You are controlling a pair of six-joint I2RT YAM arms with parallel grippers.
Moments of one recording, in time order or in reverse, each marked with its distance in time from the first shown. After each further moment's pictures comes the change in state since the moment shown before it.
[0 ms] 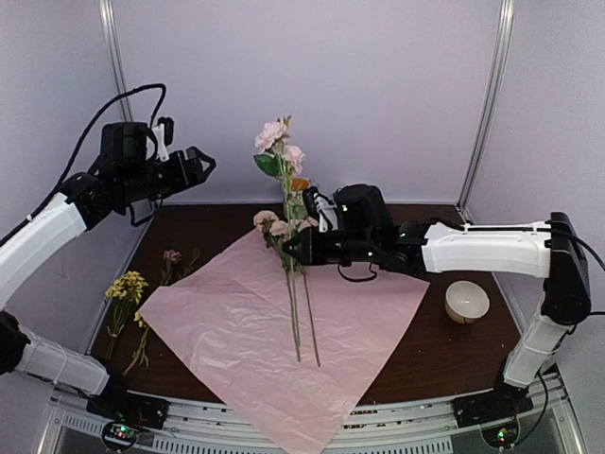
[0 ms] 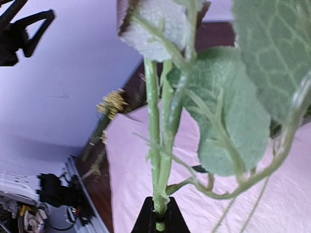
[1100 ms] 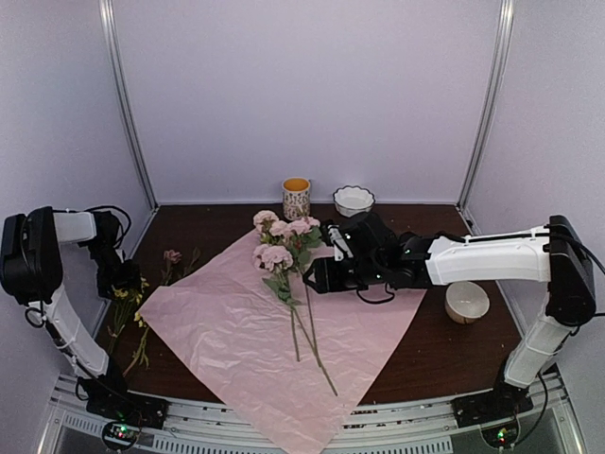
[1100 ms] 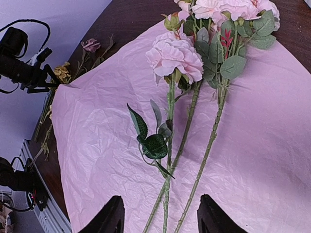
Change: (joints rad) left arm 0.797 0.454 -0.249 -0.491 -0.005 0.301; right arm -0.026 -0.012 -0.162 -0.154 0.134 -0.010
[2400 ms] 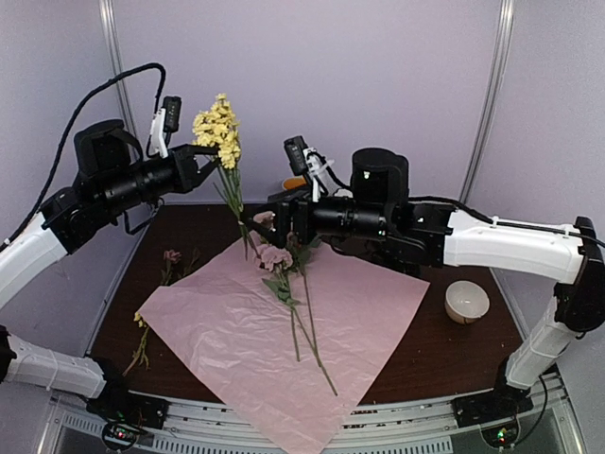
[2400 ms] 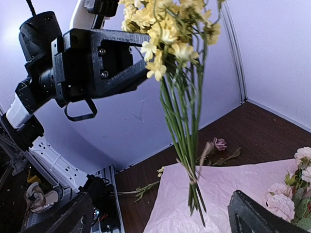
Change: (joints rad) left arm -0.896 -0.634 0.134 0.639 0.148 -0.185; right arm 0.092 -0.072 0.241 0.258 -0.226 -0.260
